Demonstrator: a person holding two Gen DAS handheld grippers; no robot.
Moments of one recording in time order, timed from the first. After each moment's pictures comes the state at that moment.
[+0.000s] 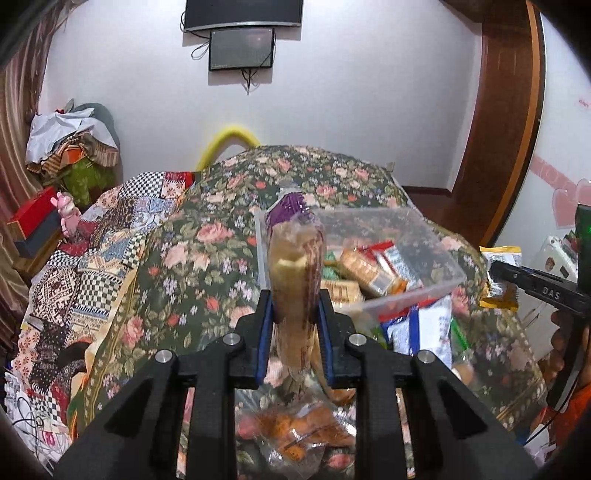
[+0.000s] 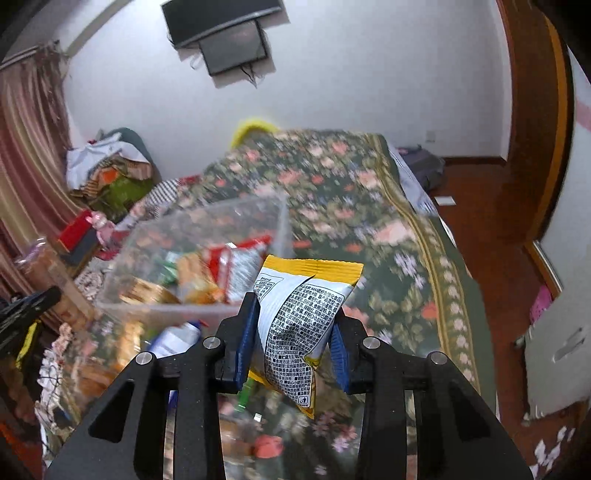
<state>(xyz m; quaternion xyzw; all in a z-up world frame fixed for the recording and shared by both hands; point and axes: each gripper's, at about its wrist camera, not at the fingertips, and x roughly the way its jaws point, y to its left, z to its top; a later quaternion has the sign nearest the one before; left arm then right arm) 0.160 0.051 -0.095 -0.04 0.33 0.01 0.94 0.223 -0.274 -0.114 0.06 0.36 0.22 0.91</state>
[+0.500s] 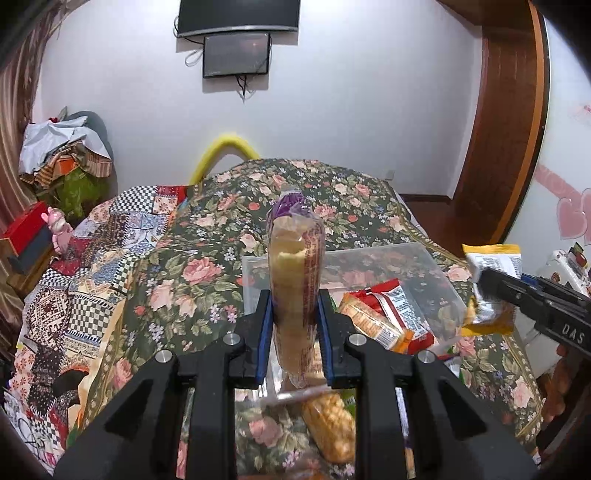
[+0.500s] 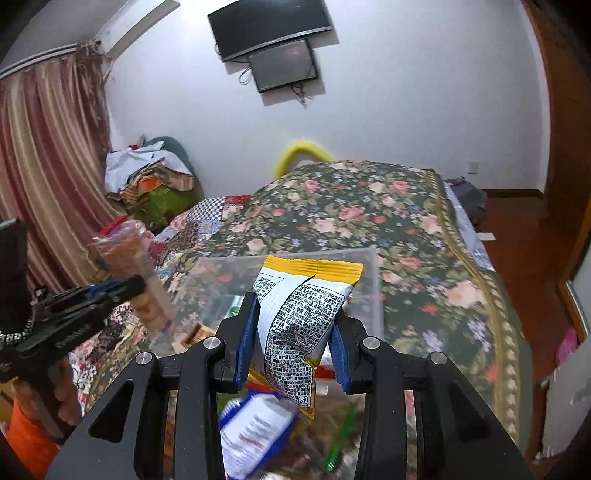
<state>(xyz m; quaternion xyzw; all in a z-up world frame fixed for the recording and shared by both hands) 0.228 0.049 -0.085 -0.03 0.32 0.01 0.95 0.248 -0.207 -0.088 0.06 0.31 0.29 0.90</state>
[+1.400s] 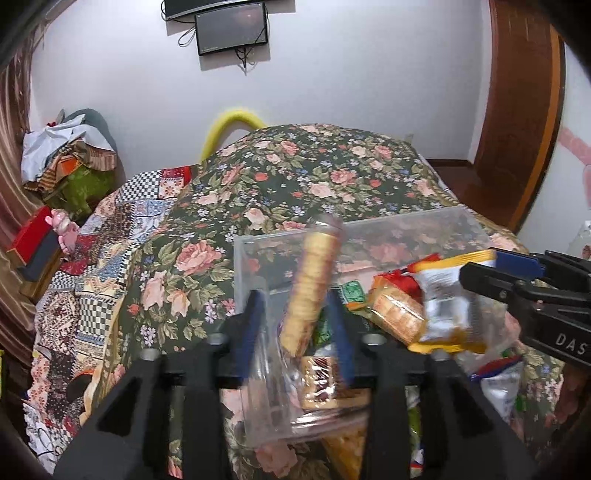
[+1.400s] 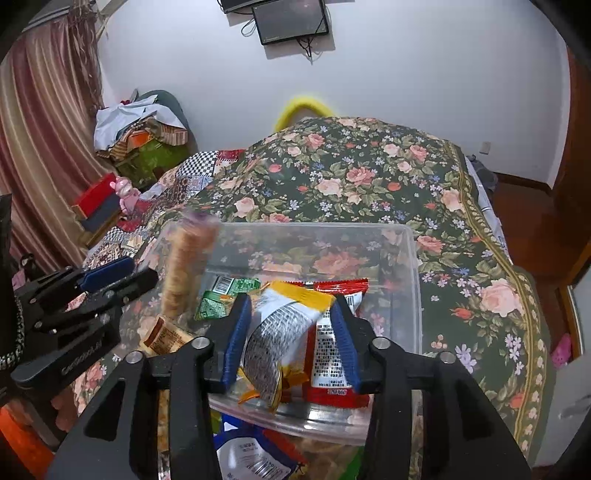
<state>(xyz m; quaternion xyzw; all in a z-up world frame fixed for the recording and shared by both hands) 0.275 0.040 -0.128 0.01 0.37 0.03 0.93 0.287 -0.167 -0.120 0.01 0.38 0.29 0.88</state>
